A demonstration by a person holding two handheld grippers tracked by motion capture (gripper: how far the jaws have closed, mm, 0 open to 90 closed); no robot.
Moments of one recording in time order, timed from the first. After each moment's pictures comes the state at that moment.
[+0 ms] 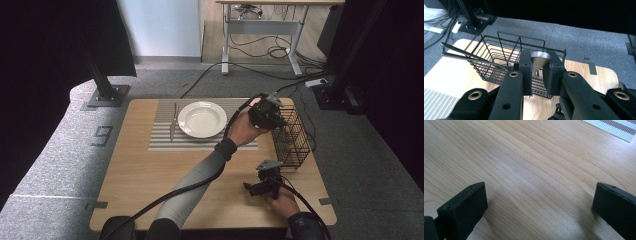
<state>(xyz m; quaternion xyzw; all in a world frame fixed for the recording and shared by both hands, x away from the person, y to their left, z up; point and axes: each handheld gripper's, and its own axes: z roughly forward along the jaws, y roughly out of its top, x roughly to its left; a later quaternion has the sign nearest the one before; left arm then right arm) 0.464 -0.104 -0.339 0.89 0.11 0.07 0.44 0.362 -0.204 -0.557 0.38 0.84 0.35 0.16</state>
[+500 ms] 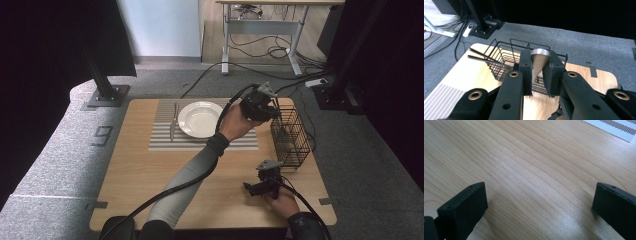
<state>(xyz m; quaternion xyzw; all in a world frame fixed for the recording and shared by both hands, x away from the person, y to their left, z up) 0.459 -0.073 -0.305 0.88 0.12 0.09 0.45 0.362 -0.204 -0.557 0.38 0.84 0.35 0.16</state>
